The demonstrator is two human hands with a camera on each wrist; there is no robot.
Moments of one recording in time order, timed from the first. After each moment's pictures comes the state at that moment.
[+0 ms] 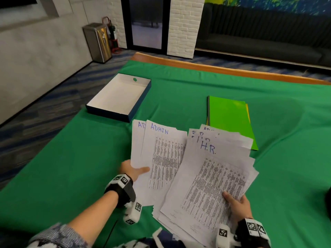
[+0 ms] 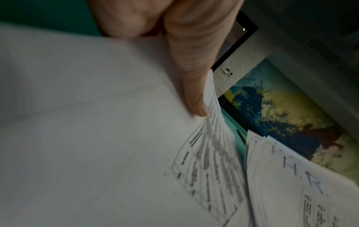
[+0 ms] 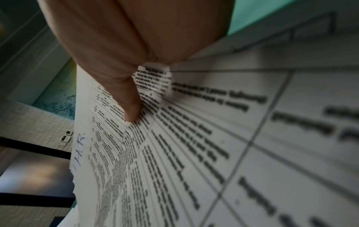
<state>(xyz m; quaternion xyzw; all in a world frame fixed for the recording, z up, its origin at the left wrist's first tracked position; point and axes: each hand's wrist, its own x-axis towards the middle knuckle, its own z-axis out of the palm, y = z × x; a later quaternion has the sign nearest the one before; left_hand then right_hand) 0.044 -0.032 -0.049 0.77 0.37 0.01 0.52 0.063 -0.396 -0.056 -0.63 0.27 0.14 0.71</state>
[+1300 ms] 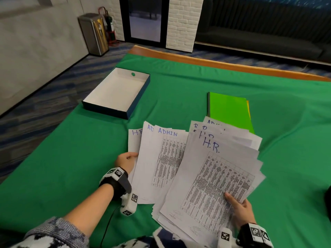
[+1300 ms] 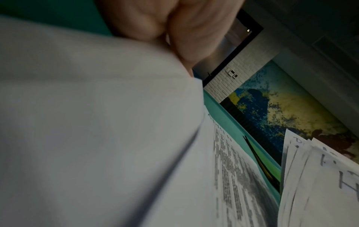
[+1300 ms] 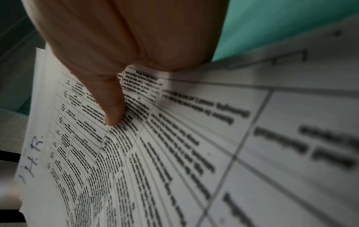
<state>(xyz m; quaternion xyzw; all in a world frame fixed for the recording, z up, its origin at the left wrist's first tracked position) 0.063 -0.013 -0.052 0.77 0.40 0.05 0.50 0.051 -0.393 -0.038 -0.62 0.27 0.15 0.72</state>
